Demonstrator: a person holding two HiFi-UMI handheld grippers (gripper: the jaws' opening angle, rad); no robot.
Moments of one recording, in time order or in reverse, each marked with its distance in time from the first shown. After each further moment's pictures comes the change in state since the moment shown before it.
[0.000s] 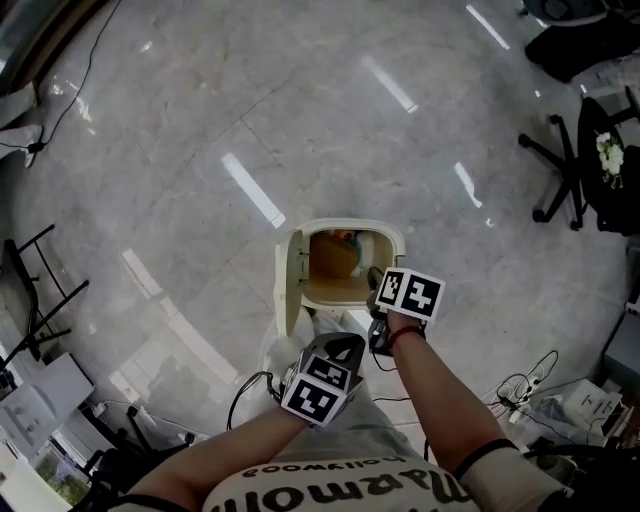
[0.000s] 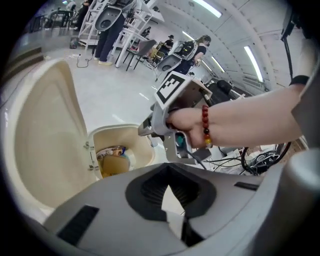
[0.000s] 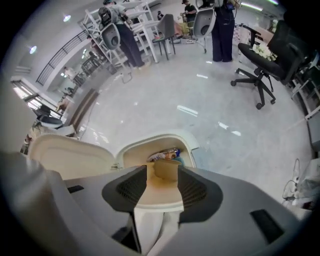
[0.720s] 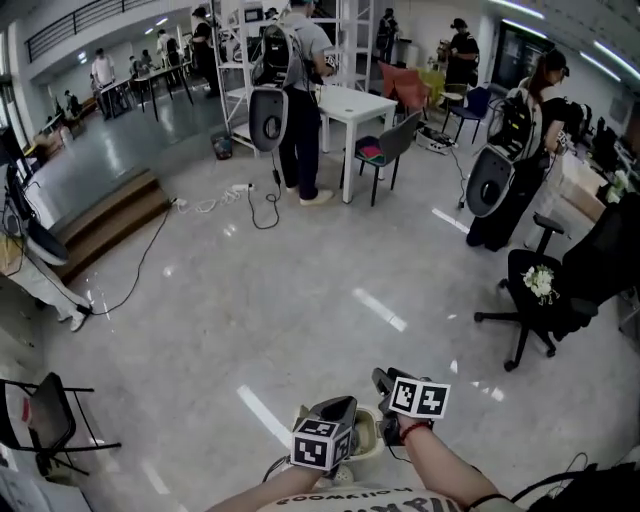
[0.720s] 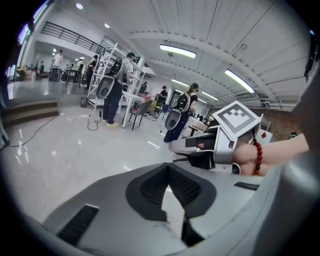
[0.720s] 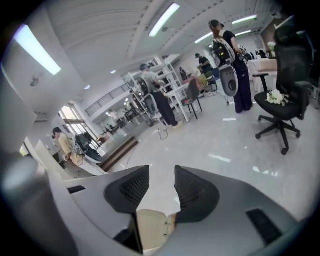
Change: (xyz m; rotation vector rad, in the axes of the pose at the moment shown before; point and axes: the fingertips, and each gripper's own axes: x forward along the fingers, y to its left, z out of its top) left arm -0.158 -0.044 0.201 0.168 -0.539 0.178; right arm -0.265 0.092 0.134 -0.122 -0.575 0.371
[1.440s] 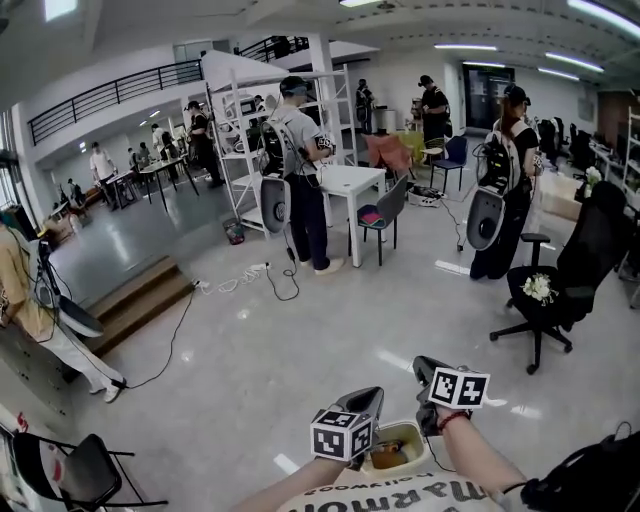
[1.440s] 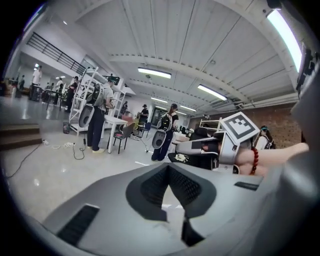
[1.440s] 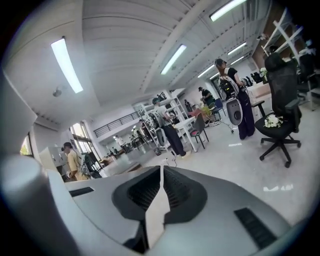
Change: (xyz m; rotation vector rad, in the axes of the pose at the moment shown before) left arm -0.148 -0.029 0.073 0.220 -0.209 -0.160; right arm -0.133 0.121 0.038 -0.037 -0.384 0.067
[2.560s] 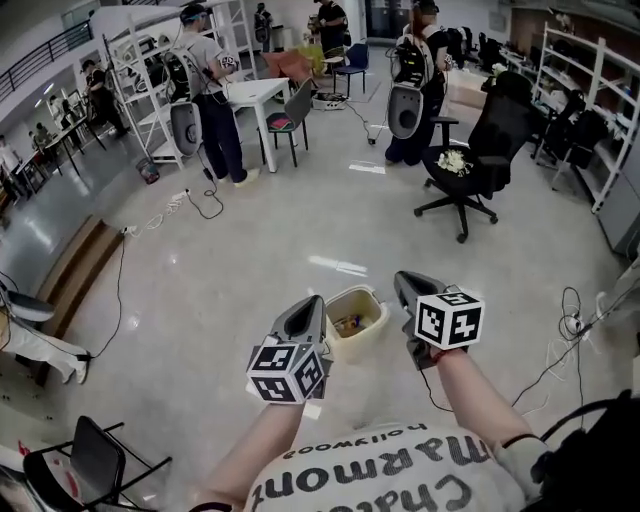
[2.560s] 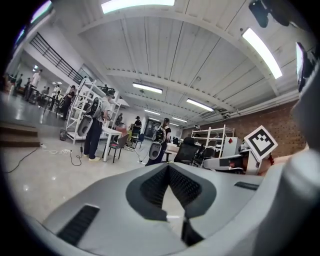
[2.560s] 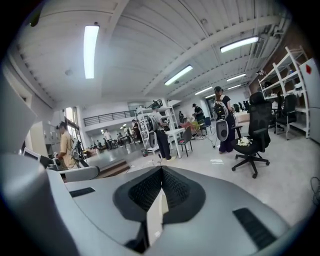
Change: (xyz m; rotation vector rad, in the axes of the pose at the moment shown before) left arm -0.211 -0.073 -0.040 0.036 -0.148 -0.085; right arm -0.240 0.097 -0.114 -0.179 -0.106 -0.221
